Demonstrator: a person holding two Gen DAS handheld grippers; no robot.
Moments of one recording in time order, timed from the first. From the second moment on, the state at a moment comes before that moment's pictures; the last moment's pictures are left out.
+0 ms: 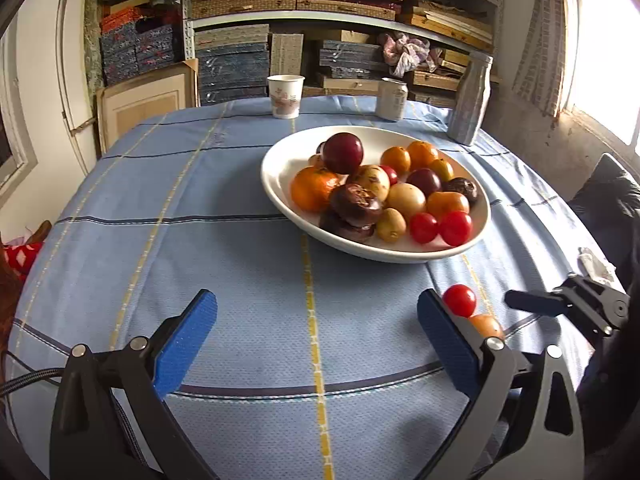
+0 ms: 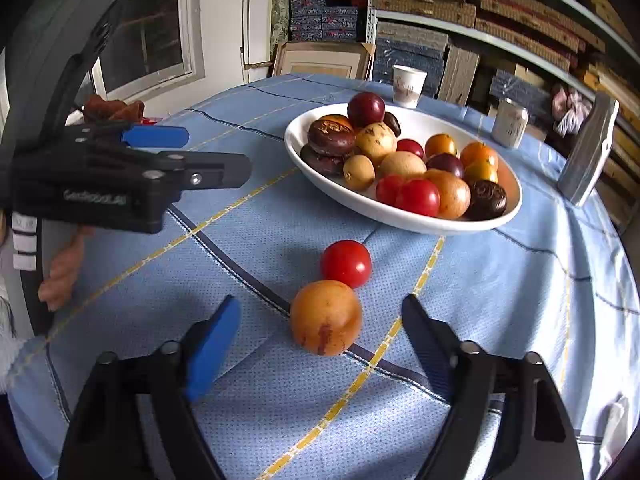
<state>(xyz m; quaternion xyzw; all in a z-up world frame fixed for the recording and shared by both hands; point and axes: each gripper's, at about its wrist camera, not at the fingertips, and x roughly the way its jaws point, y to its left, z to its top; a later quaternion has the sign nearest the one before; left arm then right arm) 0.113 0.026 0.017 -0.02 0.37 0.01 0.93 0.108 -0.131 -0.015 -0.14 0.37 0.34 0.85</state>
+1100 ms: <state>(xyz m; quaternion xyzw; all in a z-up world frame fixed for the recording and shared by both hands) 0.138 -0.070 -0.007 0.07 0.42 -0.10 0.90 0.142 -0.221 -0.006 -0.02 0.37 0.29 0.88</state>
